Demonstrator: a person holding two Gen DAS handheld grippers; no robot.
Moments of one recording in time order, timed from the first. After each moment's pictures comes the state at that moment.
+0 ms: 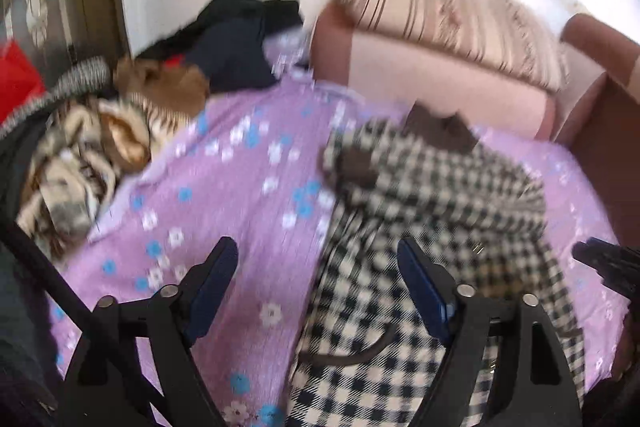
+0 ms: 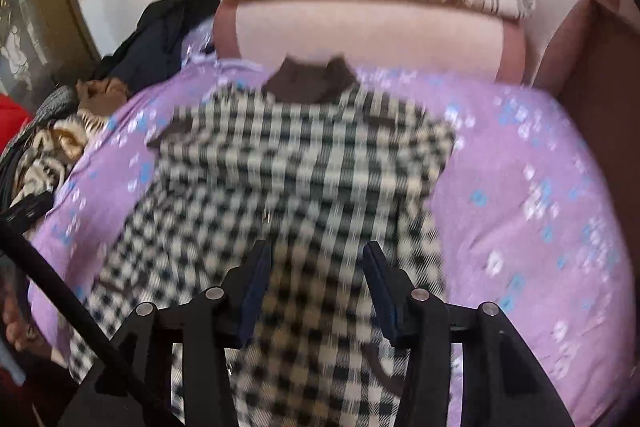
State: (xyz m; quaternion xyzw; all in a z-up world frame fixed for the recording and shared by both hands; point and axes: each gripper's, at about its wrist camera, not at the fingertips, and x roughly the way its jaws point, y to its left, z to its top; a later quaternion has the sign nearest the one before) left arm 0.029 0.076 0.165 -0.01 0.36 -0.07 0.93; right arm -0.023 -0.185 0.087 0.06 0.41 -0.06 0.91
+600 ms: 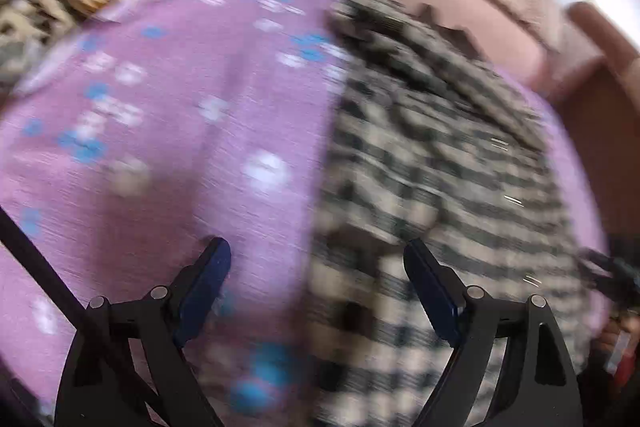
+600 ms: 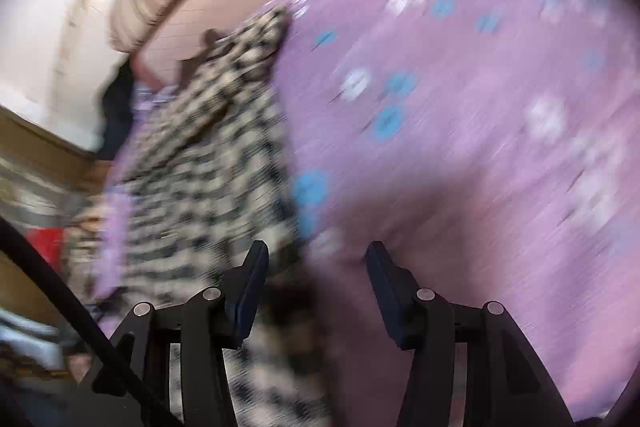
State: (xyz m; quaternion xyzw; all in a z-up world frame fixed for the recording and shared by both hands) left arm 0.012 0.119 0.027 -0.11 0.50 -0.17 0.84; right arm -0.138 -0.347 -0.038 0.40 0.42 -0.01 0.82
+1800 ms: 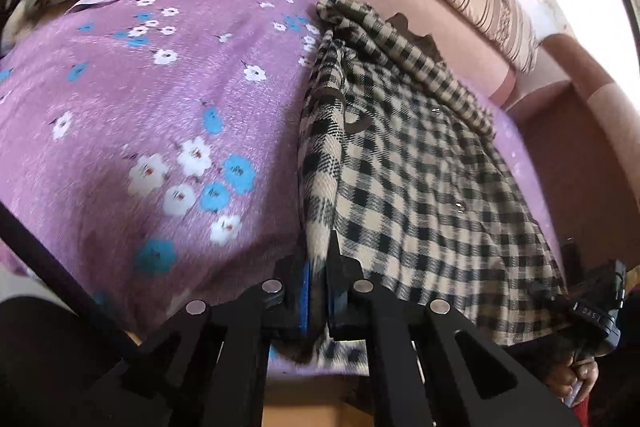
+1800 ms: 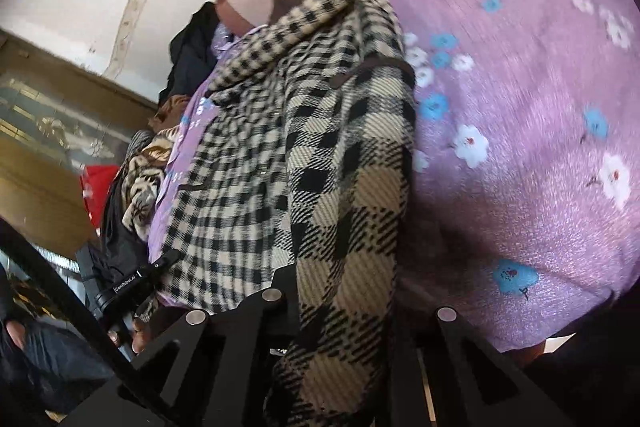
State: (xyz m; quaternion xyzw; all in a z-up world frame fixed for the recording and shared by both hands) left arm -0.116 0.129 0.041 -0.17 0.48 -0.15 0.85; right arm -0.201 -0.212 -0.020 0.35 0.41 0.07 0.84
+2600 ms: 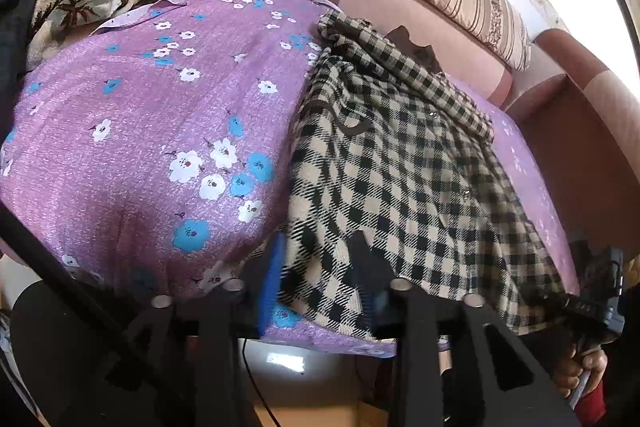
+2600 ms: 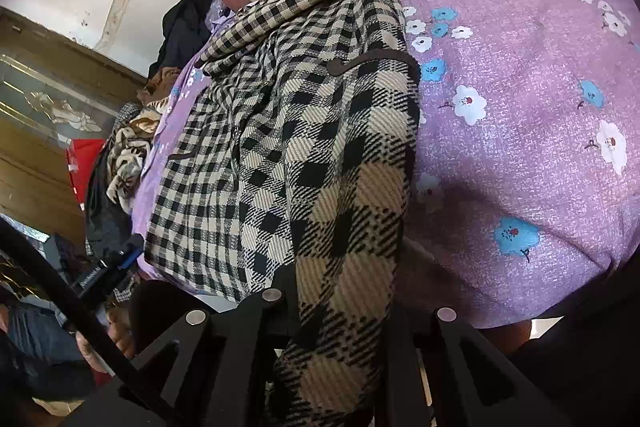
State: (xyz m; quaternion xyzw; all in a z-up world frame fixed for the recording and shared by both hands) left arm -0.143 0.135 0.057 -0.14 0.46 -0.14 0.87; right arm -0.211 -0.206 -0.030 0.32 0.45 0.07 0.83
